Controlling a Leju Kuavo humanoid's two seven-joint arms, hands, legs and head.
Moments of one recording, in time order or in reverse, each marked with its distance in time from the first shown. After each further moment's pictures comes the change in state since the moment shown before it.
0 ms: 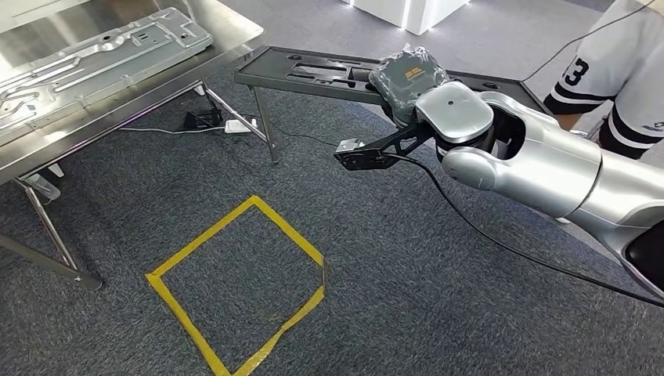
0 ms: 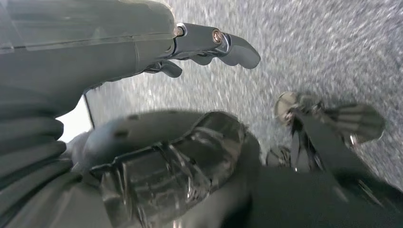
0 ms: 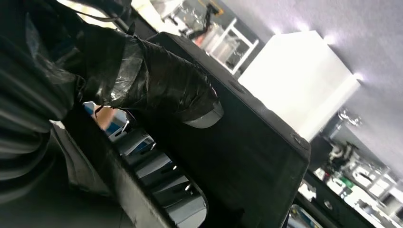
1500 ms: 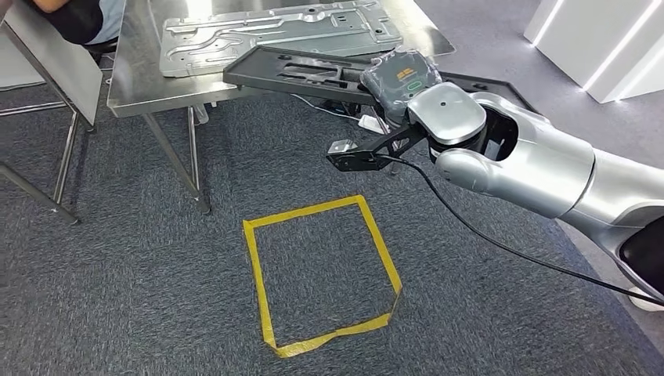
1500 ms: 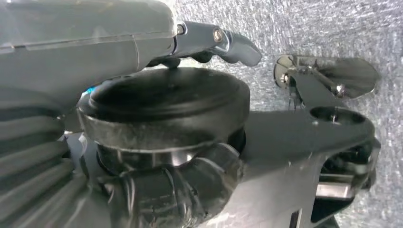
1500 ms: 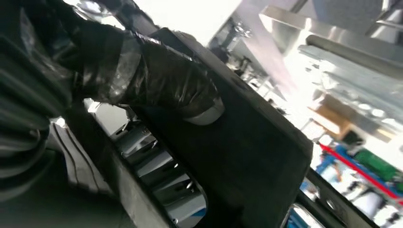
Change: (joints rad) left arm 0.003 -0.019 0.071 0.001 -0.043 -0.158 -0.027; right arm -0.011 0.020 0.012 0.010 -0.005 -0.003 -0.010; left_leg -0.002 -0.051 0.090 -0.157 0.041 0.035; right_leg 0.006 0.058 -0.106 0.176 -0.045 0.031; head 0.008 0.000
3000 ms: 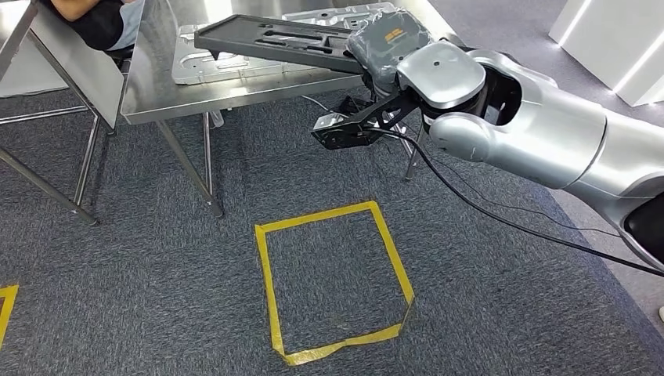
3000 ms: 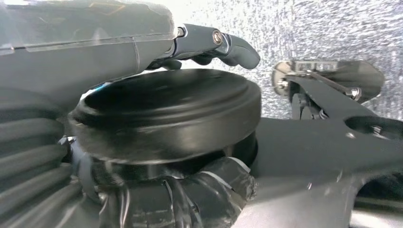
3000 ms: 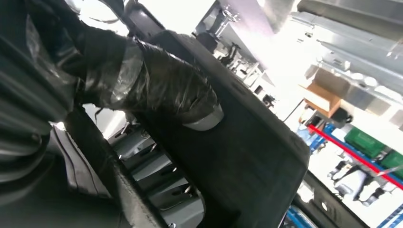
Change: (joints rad) left arm -0.006 -0.002 -0.026 0.011 -0.012 0.037 0.078; right arm -0.152 0.067 0.048 0.035 -0.089 0.025 0.009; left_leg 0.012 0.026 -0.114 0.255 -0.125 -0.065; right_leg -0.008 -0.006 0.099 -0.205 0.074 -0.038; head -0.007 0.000
